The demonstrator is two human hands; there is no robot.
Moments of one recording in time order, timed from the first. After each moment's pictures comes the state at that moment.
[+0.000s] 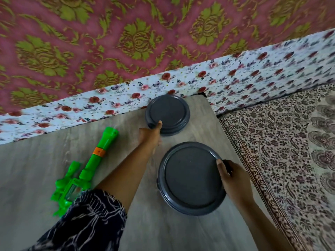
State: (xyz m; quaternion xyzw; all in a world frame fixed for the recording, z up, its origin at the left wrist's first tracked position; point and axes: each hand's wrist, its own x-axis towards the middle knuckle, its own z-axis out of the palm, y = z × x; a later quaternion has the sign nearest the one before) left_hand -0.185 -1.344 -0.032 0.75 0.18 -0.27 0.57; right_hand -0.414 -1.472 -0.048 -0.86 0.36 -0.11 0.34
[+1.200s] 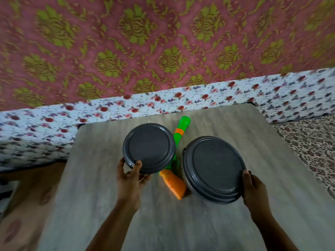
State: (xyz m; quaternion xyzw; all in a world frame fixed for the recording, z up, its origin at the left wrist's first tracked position) left_hand -0.303 -0.954 0.041 0.57 0.18 -0.10 0.80; right_hand -0.438 -1.215 -0.006 -0.74 0.42 -0.16 0.49
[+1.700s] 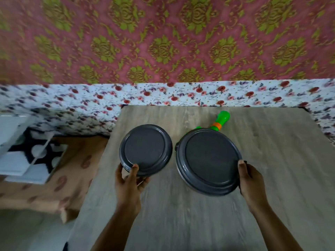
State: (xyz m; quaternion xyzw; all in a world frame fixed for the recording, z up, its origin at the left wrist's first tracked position) left_hand -0.345 -0.851 0.034 0.53 0.27 -0.01 0.80; right_hand -0.389 -1.130 0.007 -0.81 0.29 -0.13 0.50
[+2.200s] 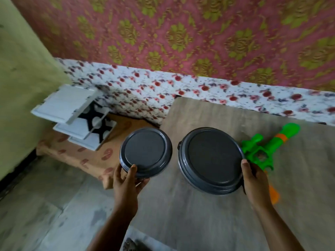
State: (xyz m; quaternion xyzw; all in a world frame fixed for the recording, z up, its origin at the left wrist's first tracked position) left_hand -0.376 -0.709 0.026 0.52 0.36 0.10 0.77; right_hand -0.336 -1.001 0.008 -0.83 0.18 -0.08 0.52
